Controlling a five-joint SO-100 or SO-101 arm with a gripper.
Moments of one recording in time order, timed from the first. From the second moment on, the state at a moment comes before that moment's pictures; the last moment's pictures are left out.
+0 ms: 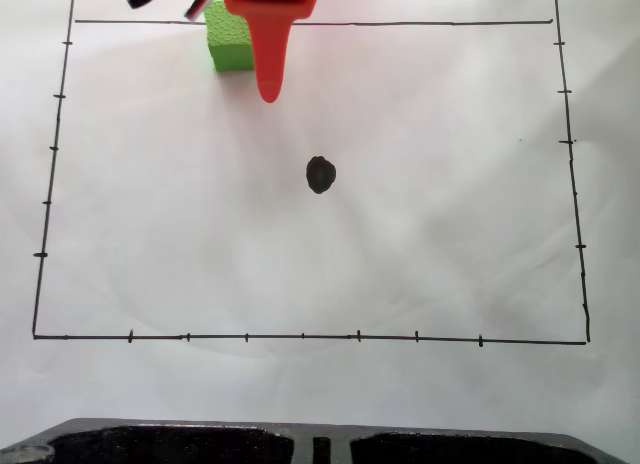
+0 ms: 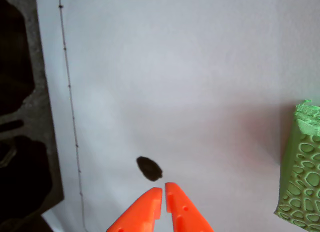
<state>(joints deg) 4.7 186.4 173.8 54.1 4.0</state>
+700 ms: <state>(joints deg) 2.2 186.4 173.8 54.5 -2.5</state>
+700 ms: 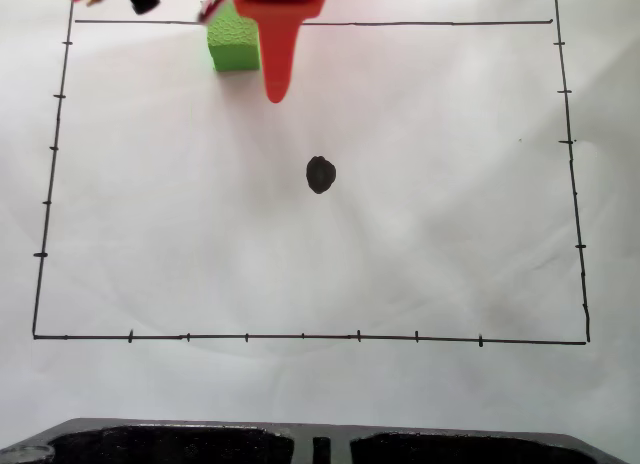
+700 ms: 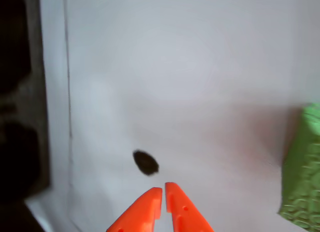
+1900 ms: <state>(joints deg) 21.3 144.8 133.6 86.4 -25.4</state>
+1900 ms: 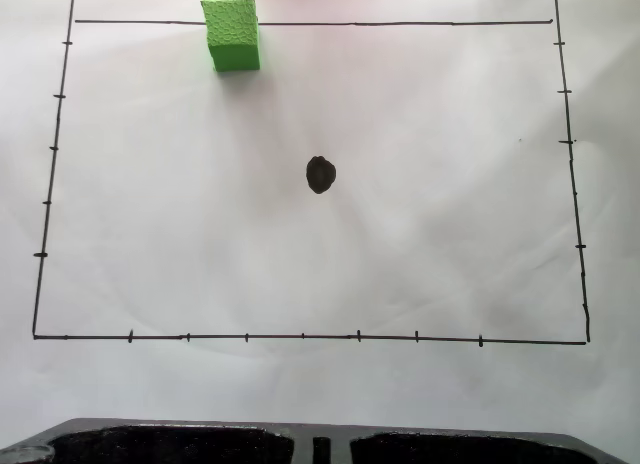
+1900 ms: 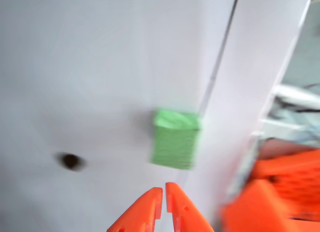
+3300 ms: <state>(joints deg) 32.7 138.1 146.7 77.9 -40.8</state>
